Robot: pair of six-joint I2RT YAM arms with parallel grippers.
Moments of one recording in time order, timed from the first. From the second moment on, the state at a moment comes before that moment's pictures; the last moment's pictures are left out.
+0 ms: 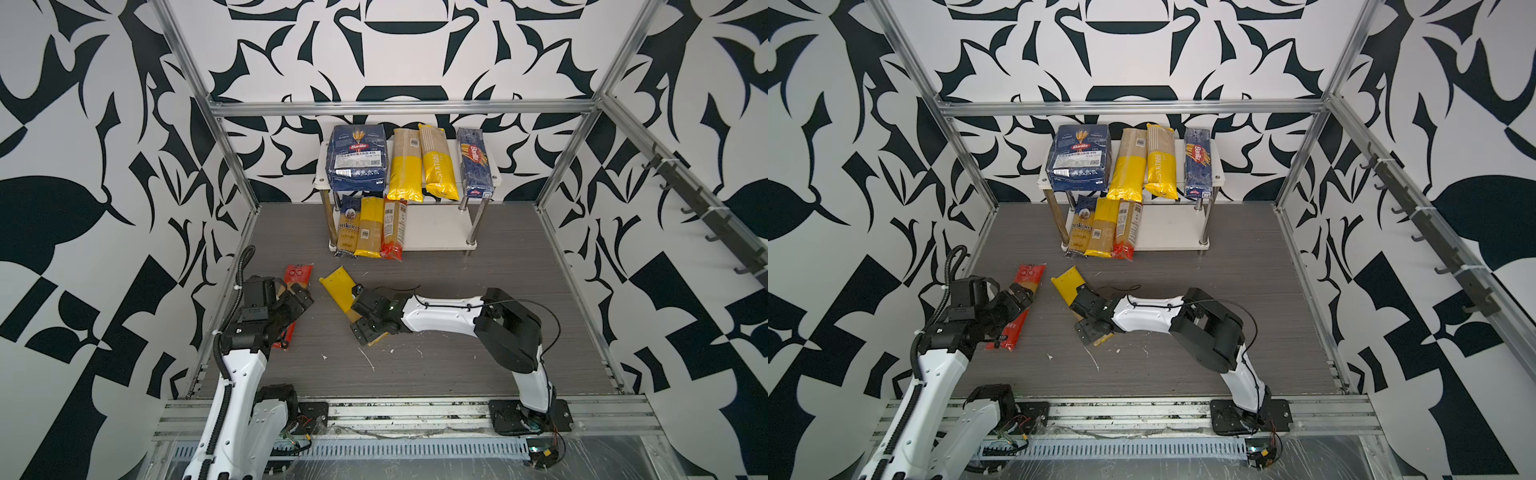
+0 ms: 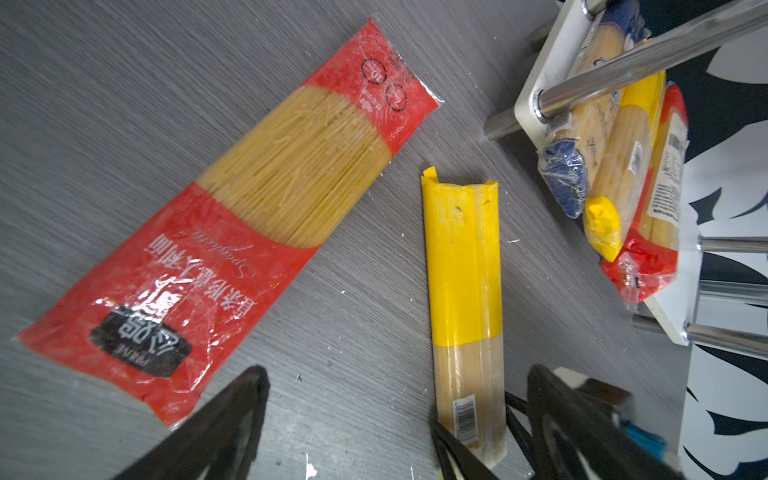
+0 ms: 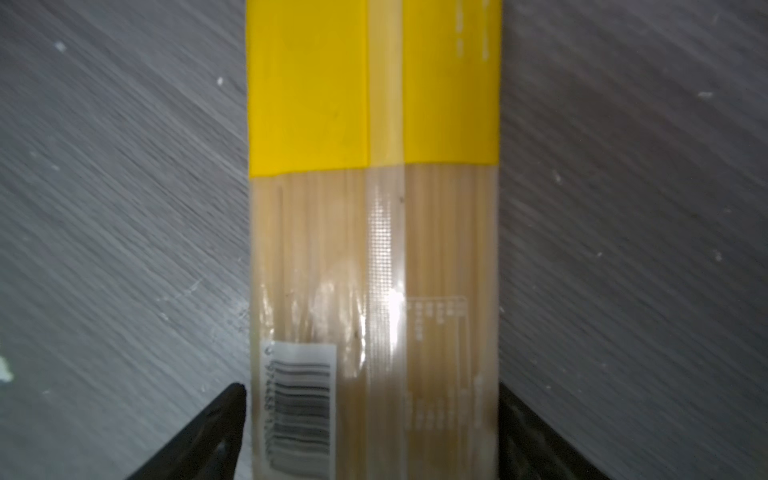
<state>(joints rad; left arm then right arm) 0.03 0.77 0.66 -0.73 0.13 -0.71 1.10 2.06 1.39 -0.47 0.14 0.43</state>
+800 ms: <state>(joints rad) 0.03 0.69 0.61 -0.72 0.18 -0.76 1.15 1.84 1.10 -0.34 0.16 0.51</state>
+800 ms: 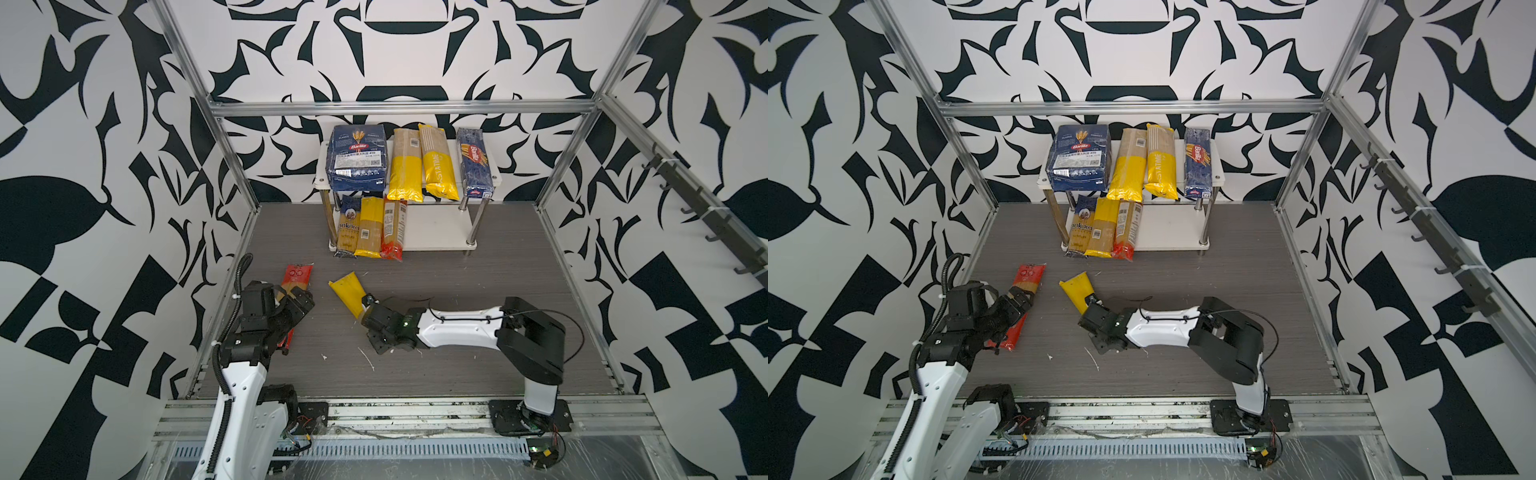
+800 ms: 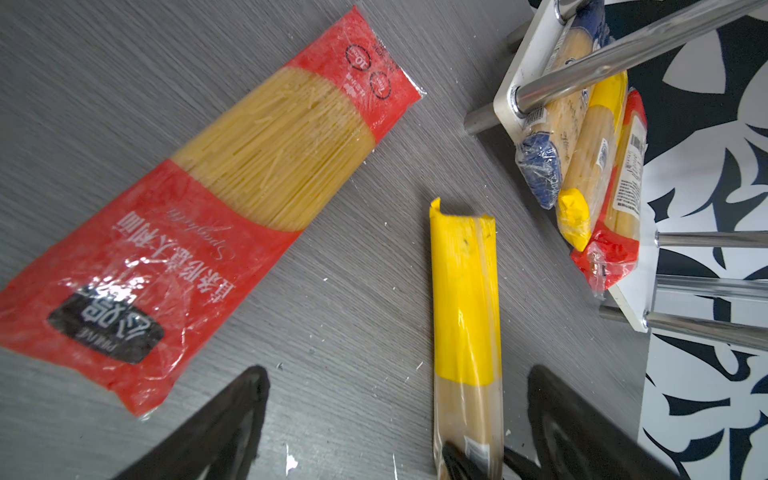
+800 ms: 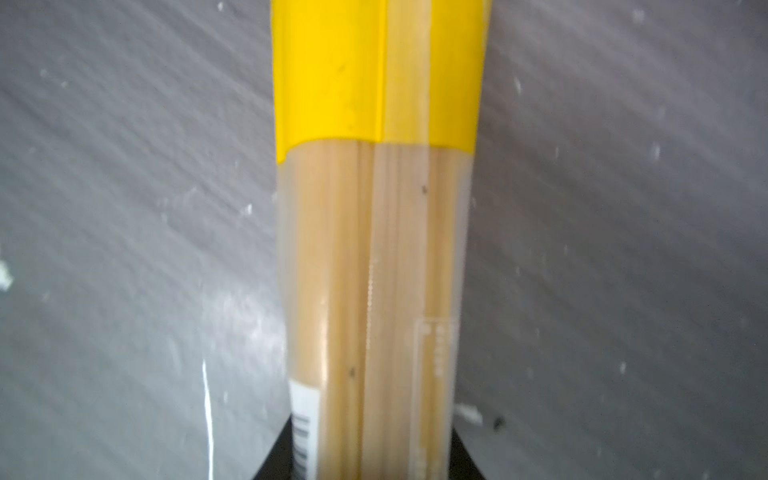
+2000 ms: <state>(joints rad) -0.75 1.12 0.83 -0.52 -0.05 -0.88 0.77 1.07 0.74 -0.66 0.07 0.67</state>
